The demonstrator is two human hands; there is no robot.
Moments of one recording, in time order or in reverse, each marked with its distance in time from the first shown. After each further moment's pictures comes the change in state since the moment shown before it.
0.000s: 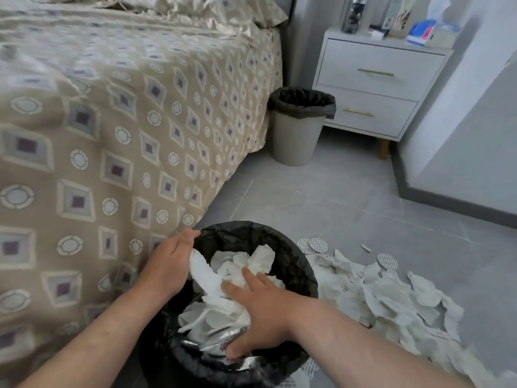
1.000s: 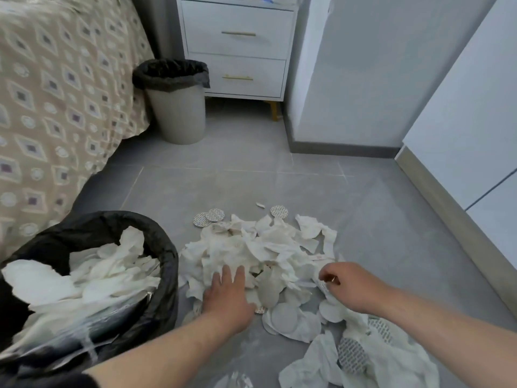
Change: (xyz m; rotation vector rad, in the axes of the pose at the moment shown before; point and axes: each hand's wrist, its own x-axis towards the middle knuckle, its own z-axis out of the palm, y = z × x) left_hand -0.113 0.058 0.294 0.841 -0.722 0.040; right_hand -0.219 0.265 0.115 0.303 0.507 0.532
